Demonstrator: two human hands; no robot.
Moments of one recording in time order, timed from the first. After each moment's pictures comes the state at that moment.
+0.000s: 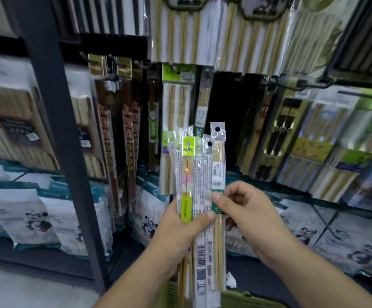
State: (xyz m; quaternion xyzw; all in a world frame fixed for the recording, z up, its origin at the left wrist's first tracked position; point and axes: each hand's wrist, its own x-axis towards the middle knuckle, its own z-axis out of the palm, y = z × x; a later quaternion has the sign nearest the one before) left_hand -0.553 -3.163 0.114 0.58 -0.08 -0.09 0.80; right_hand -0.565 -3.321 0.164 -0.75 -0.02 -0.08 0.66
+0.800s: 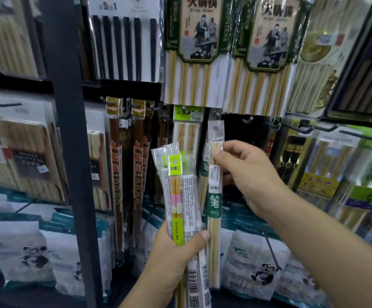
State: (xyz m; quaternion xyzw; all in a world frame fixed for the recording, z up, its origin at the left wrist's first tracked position) left_hand -0.529 -3.138 0.137 0.59 -0.07 -0.02 0.80; right_hand -0.491 -3.291 0.274 -0.77 -0.11 -0.16 0.61
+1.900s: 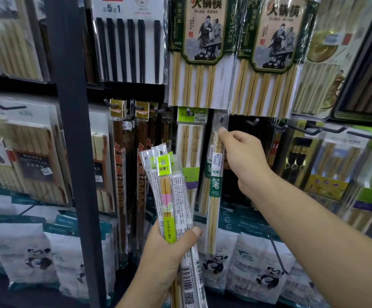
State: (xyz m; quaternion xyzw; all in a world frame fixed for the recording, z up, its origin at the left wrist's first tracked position) left_hand -0.518 -3.122 0.131 0.61 -0.05 0.01 0.79; right_hand -0.444 -3.277 0.287 -0.75 -0.02 -0.23 0.62
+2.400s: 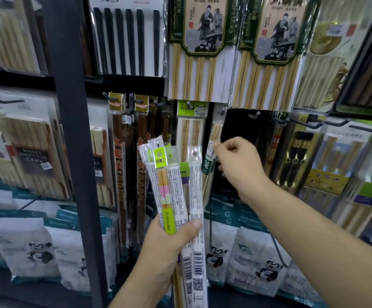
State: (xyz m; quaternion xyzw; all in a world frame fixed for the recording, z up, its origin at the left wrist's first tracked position) left_hand -0.522 -3.123 0.136 0.57 -0.07 -0.01 0.82; right_hand -0.447 -3.280 0.260 -0.80 0.01 -0.24 0.54
